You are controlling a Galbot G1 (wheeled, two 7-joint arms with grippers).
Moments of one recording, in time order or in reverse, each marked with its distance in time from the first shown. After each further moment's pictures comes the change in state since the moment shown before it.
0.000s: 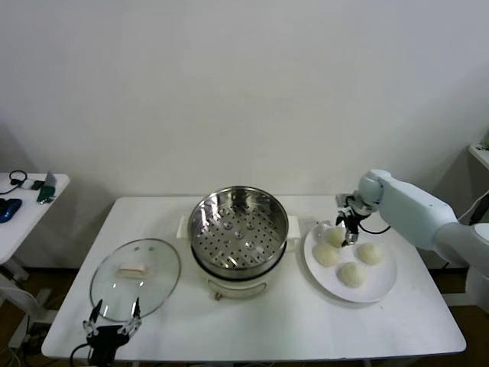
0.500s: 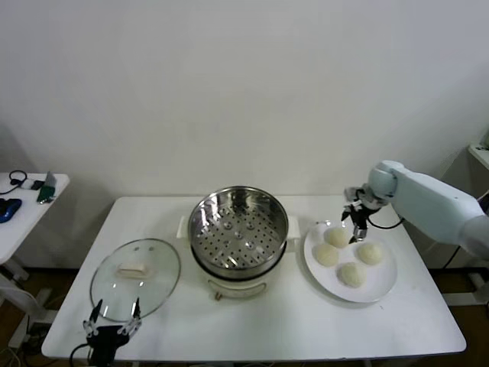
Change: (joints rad) left arm 0.003 0.004 0.000 -0.006 0.000 0.005 0.010; right arm 0.041 -0.063 -0.044 0.097 0.040 -0.016 -0.005
